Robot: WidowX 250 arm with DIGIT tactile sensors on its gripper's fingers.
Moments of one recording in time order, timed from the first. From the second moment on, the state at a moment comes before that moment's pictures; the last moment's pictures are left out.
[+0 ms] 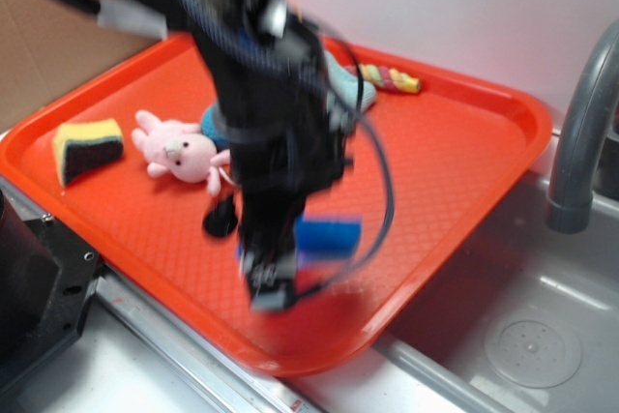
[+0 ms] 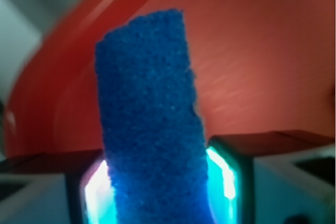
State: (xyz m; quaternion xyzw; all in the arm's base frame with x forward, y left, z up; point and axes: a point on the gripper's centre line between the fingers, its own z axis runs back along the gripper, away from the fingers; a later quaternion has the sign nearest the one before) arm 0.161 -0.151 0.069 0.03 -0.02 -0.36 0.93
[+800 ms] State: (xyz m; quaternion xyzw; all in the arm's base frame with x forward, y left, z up) arm 0.116 -0.070 0.186 0.04 0.08 0.07 0.99
